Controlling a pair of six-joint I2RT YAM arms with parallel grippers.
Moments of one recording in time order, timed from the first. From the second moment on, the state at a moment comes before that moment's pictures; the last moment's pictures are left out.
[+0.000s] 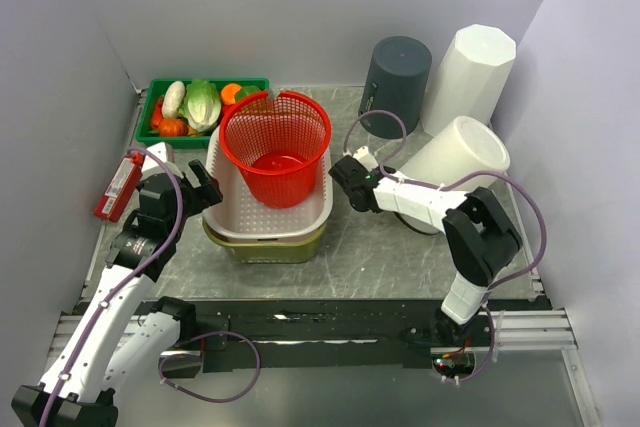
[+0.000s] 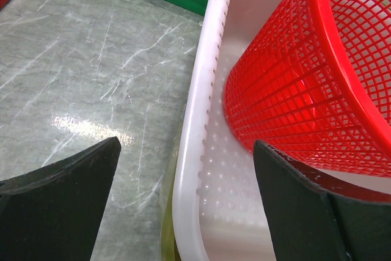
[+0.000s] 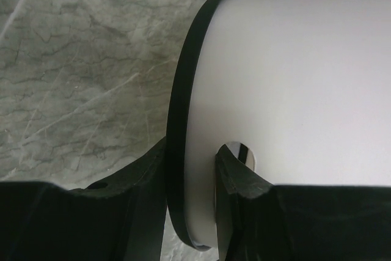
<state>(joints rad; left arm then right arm) -0.28 0.71 0.74 -0.47 -0.31 -0.51 0.69 1.70 1.12 -0.70 0.81 0.17</state>
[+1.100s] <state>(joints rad) -0.28 0.71 0.74 -0.47 -0.31 -0.51 0.57 1.78 1.08 -0.61 0.56 0.22</state>
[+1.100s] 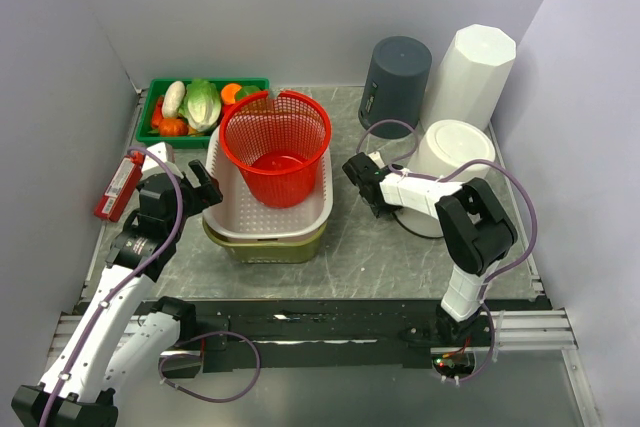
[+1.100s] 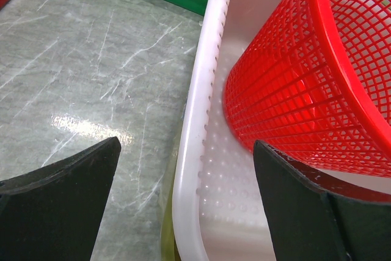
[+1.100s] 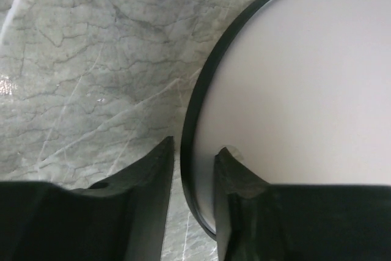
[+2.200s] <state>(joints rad) -0.28 0.71 0.74 -0.47 -0.31 -0.51 0.64 1.82 1.11 -0.70 0.84 0.33</state>
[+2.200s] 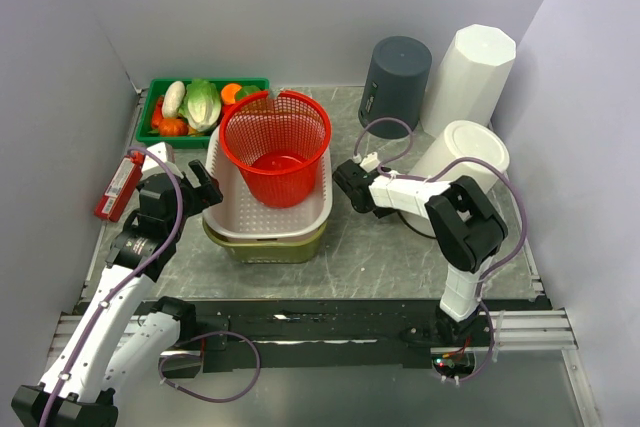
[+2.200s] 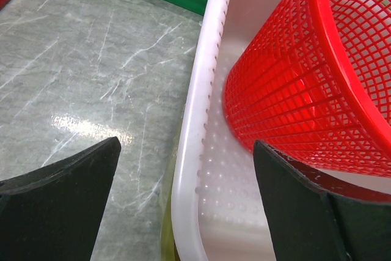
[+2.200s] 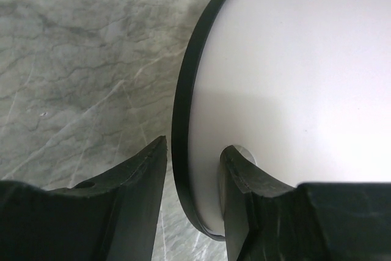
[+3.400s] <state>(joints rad) -0.28 0.71 0.74 -0.47 -0.31 -0.51 0.66 1.77 1.09 -0.62 0.80 0.30</state>
